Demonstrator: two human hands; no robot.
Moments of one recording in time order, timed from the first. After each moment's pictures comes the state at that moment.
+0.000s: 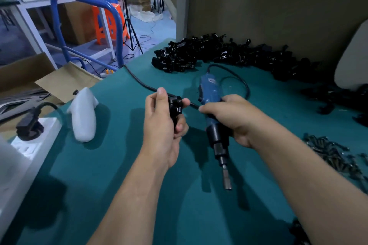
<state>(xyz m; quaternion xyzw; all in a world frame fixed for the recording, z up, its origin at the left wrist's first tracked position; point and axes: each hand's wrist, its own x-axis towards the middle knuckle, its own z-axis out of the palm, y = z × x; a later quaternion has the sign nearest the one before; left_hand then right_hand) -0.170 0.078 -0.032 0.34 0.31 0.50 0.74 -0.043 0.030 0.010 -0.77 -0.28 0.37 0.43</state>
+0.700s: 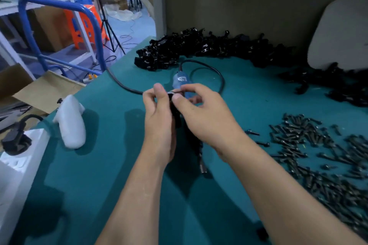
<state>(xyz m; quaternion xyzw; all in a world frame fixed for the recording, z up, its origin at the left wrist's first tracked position) -0.158 0.066 -0.030 0.42 0.32 0.48 0.70 -0.090 0.003 0.009 -0.75 -0.38 0.19 0.51</state>
